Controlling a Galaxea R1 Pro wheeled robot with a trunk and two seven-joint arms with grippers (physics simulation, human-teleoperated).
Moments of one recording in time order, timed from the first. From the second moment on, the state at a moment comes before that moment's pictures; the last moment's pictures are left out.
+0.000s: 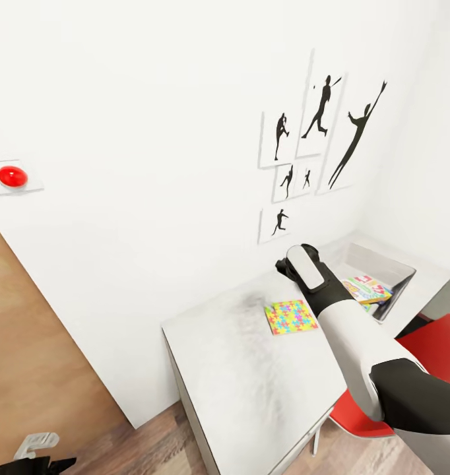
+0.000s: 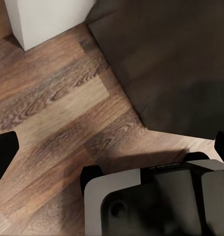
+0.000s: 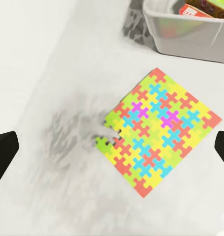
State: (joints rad) left arm -0.56 0.52 0.43 0.03 -0.30 0.01 -0.88; right arm -1.13 0.05 0.20 -0.74 -0.99 0.55 -0.97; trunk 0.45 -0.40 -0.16
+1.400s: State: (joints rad) left arm -0.56 0.52 0.43 0.03 -0.30 0.00 -0.88; right arm -1.14 0.06 0.19 -0.74 -0.98 0.56 -0.91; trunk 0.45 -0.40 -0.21
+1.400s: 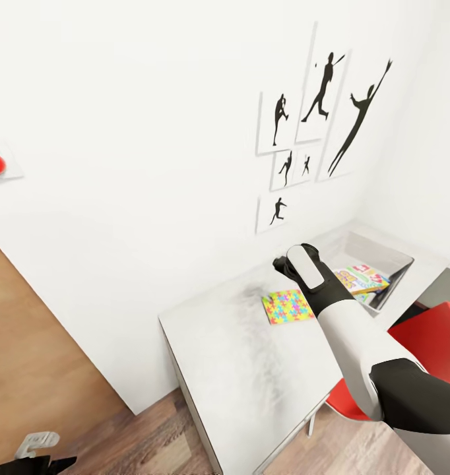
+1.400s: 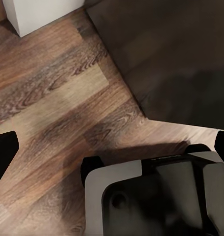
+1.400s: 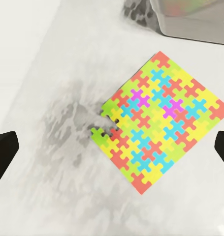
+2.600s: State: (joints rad) left arm -0.56 0.52 0.43 0.03 -0.30 -0.01 -0.89; right arm -1.14 0.05 0.20 -0.74 -0.98 0.57 -0.91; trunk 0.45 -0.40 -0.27
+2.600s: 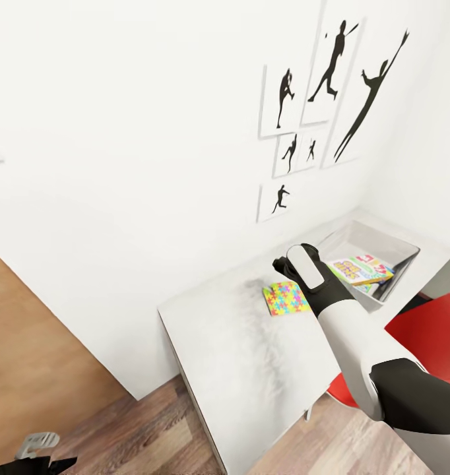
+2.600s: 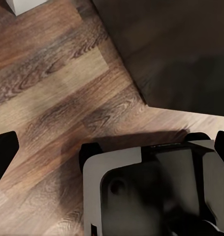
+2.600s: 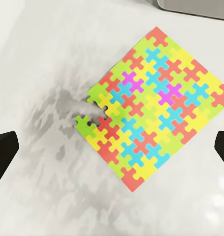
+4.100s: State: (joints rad) left arm -0.56 0.52 0.43 0.03 -0.31 -0.01 -0.88; right arm -1.14 0.05 0.20 -0.74 -0.98 0.57 -0.91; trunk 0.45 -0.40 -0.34
